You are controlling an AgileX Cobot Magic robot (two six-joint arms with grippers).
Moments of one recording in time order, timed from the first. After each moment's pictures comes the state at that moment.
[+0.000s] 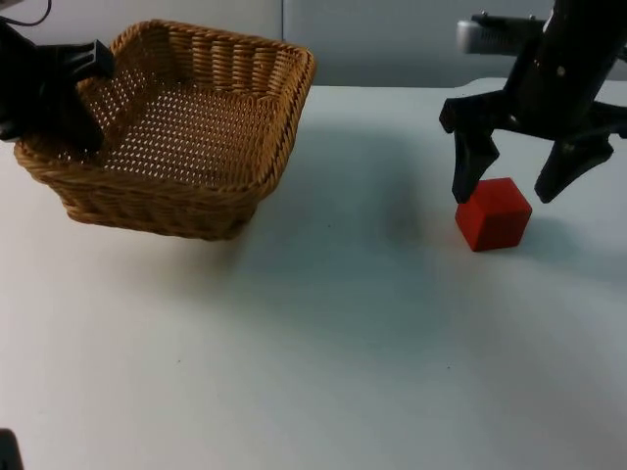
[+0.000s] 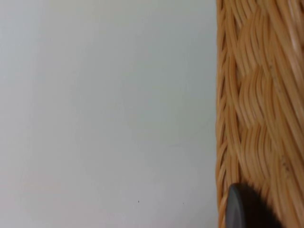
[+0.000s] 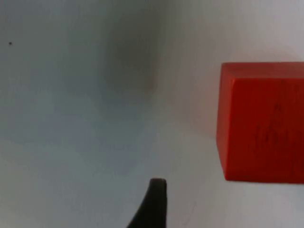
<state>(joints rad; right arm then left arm) 0.27 2.19 -1.66 0.10 1.04 0.03 0.00 1.95 -1.21 -0.83 0.57 0.62</state>
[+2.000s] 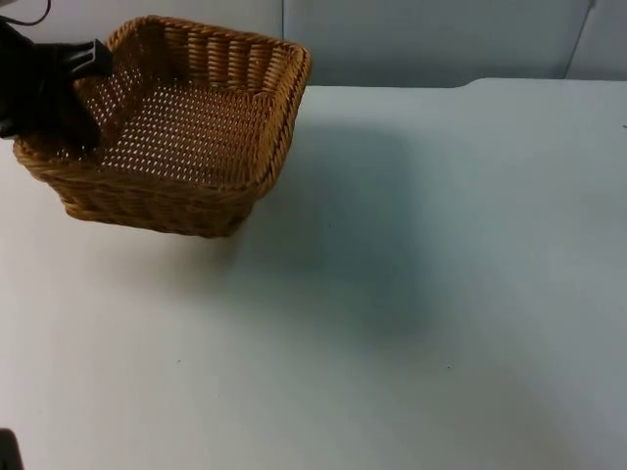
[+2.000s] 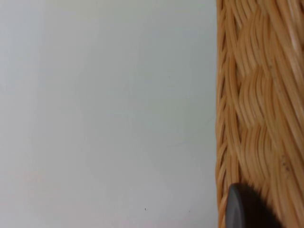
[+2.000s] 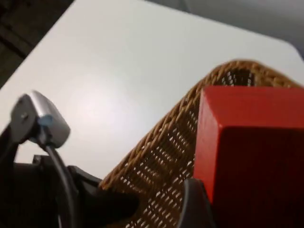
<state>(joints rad) 0.53 2.44 -2.57 0.39 1.02 -0.07 0.00 1.95 -1.21 -0.83 0.55 0.62</state>
